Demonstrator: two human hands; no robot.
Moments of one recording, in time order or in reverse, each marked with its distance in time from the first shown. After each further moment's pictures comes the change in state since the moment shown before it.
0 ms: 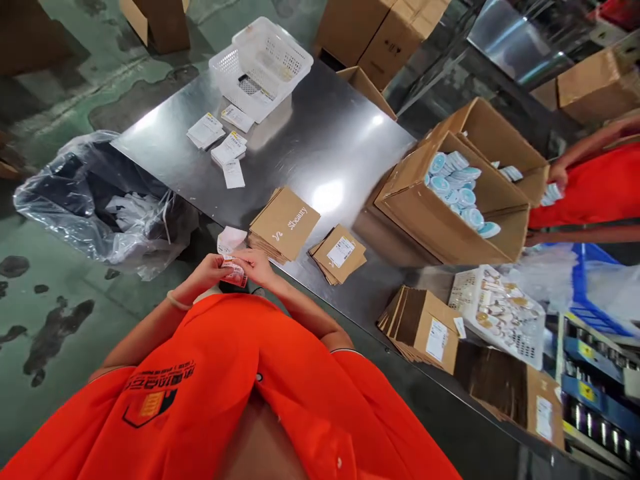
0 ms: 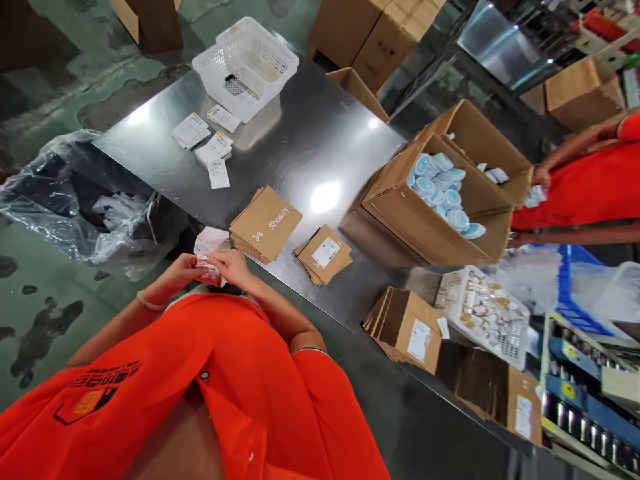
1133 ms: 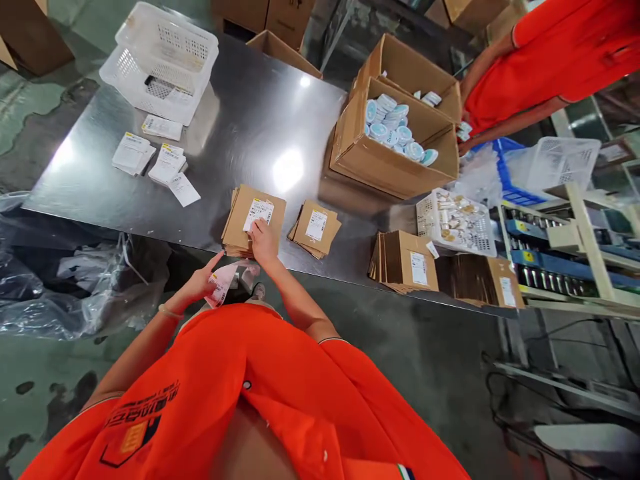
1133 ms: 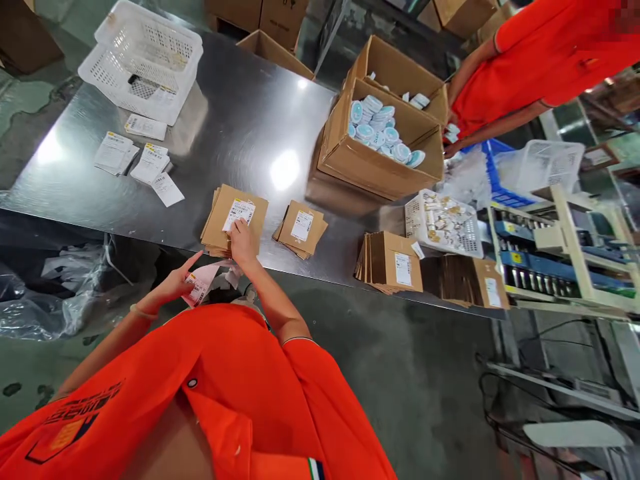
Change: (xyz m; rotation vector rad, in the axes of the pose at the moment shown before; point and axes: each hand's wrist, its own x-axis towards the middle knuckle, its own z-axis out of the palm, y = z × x) left_hand 0.076 0.000 -0.041 0.686 -0.390 0.047; right_hand 0.027 0.049 -0.066 -0.588 0.565 0.440
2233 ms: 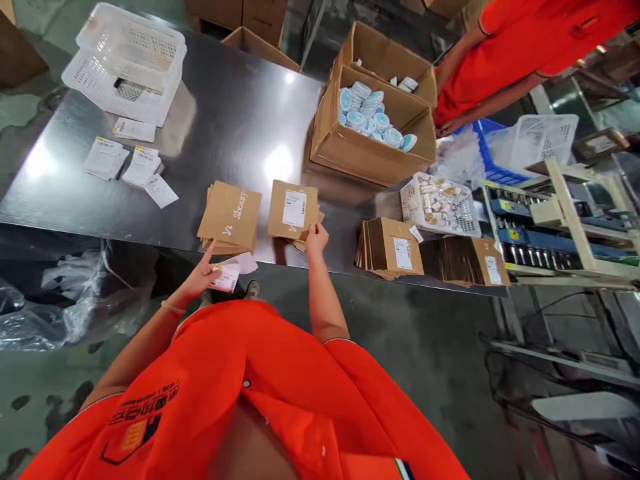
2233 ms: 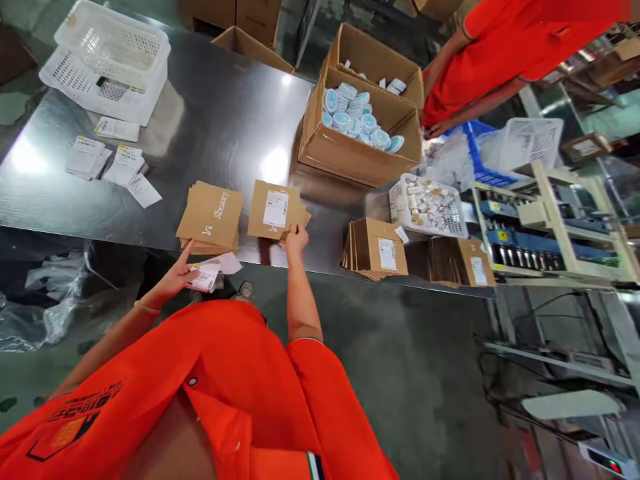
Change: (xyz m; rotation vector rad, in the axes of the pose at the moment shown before) left_hand 0.018 0.043 0.051 -0.505 -0.069 -0.002; right_hand -0.046 0.155 -0.114 0.146 0.544 0.526
